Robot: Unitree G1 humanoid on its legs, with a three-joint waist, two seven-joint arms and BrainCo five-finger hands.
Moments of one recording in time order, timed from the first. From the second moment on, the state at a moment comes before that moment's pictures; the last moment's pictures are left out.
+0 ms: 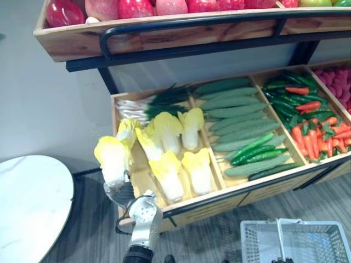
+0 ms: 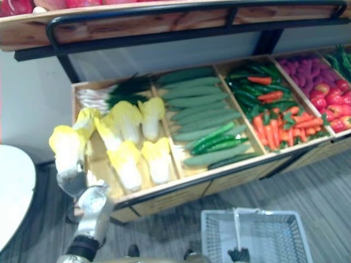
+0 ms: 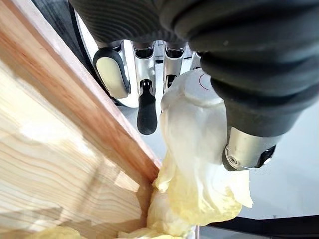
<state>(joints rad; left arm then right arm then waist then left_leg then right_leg) -0.07 0.04 -0.03 0.39 -0.30 -0.31 1.05 0.16 -0.14 -0.15 1.01 -0.08 -0.09 -0.27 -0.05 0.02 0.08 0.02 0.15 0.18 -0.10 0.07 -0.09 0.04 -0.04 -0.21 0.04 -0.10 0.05</state>
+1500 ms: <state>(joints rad) 0.00 0.17 -0.27 -0.08 -0.17 -0.30 0.46 0.12 -0.38 -0.36 0.74 -0.22 -0.19 -0.15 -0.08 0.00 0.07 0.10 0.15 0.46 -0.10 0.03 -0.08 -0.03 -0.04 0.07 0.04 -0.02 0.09</state>
